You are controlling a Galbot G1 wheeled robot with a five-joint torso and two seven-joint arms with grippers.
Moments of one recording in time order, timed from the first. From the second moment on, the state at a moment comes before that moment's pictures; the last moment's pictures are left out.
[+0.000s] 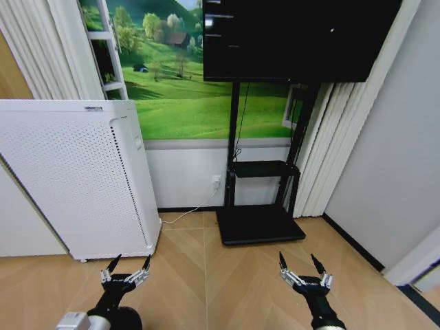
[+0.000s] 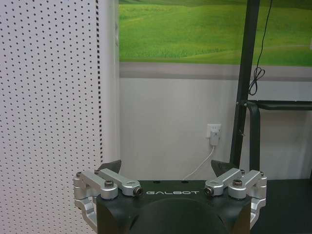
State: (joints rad) left arm 1.95 -1.26 -0.76 -2.43 -0.41 0.14 -0.06; right arm -1.98 1.47 0.65 2.38 0.17 0.14 0.07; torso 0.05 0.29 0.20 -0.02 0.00
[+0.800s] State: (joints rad) left arm 1.95 -1.26 -0.76 -2.43 -0.41 0.14 -0.06; right arm -1.98 1.47 0.65 2.38 0.17 0.14 0.07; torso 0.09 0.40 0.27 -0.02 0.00
